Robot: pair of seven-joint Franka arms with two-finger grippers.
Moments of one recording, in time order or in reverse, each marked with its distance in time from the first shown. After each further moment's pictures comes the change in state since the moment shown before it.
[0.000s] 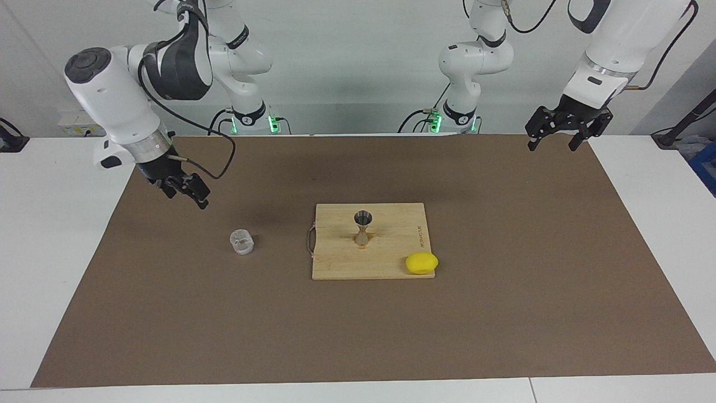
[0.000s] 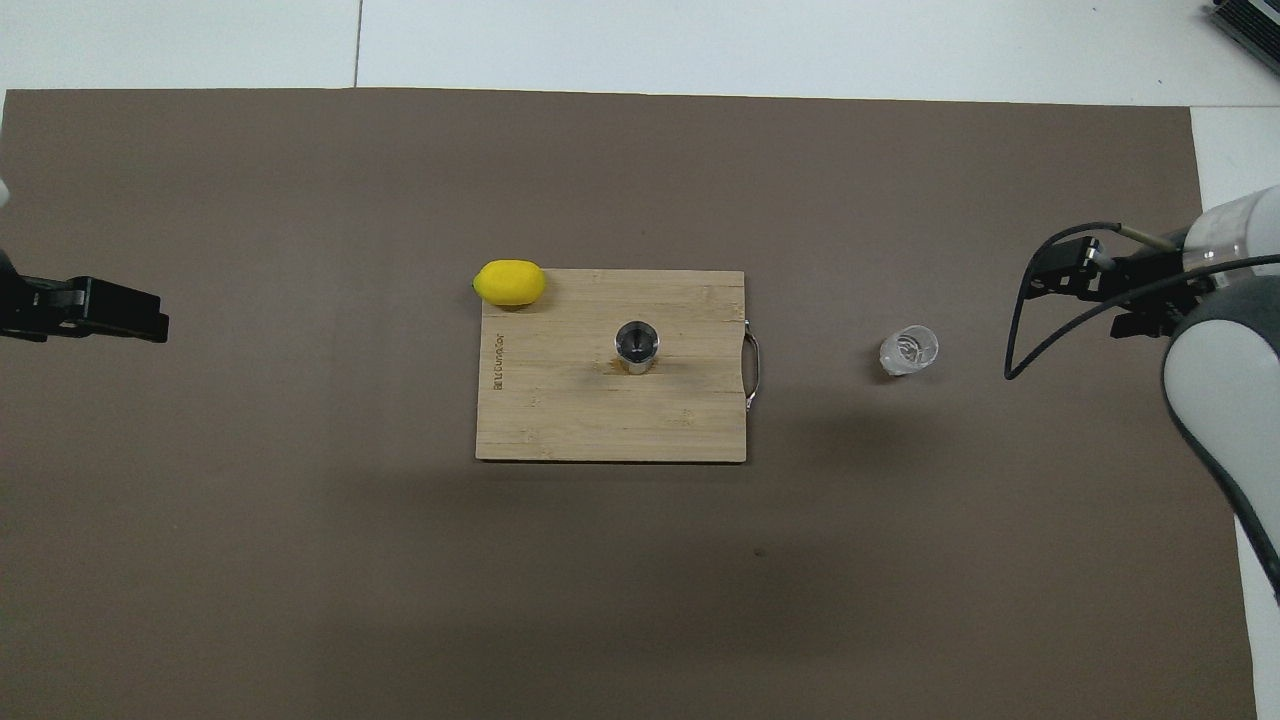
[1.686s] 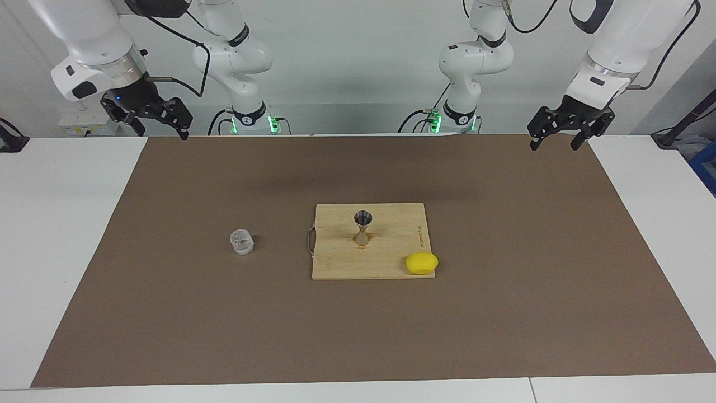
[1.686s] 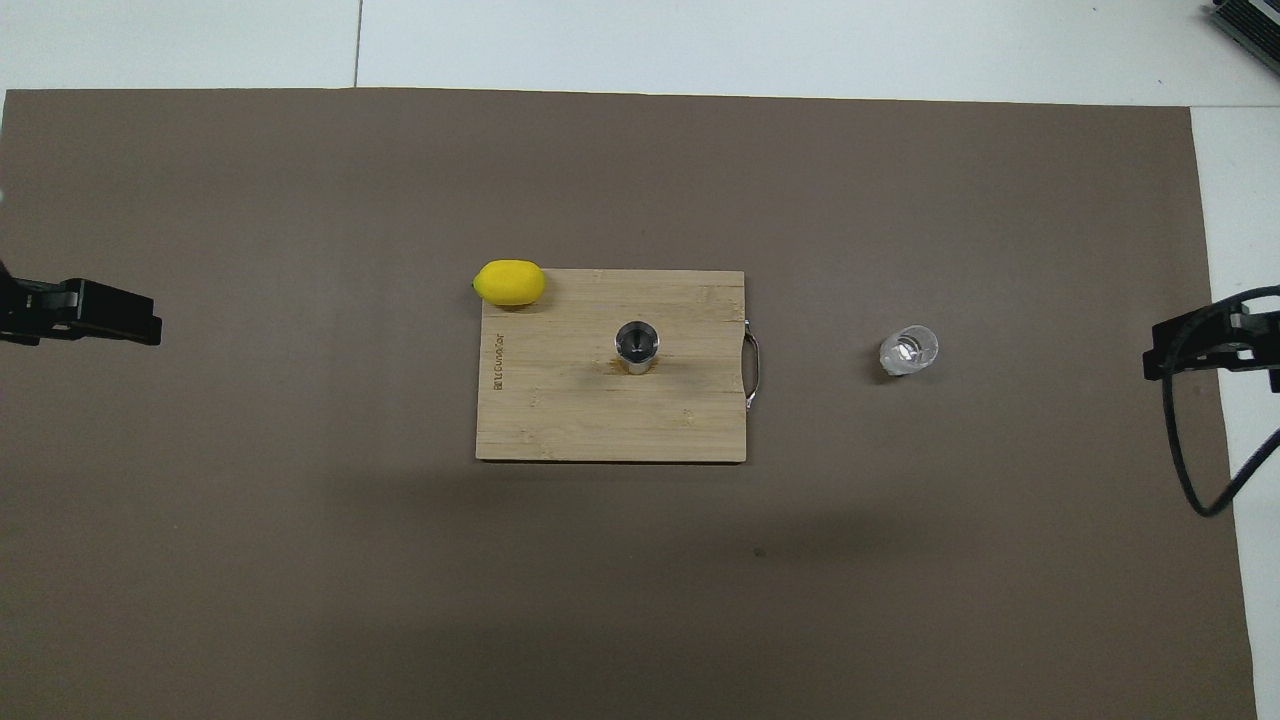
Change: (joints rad) left arm 0.000 0.000 0.003 0.000 0.013 -0.008 -0.001; right arm 0.069 -0.046 -0.063 0.271 -0.091 -0.485 -0.223
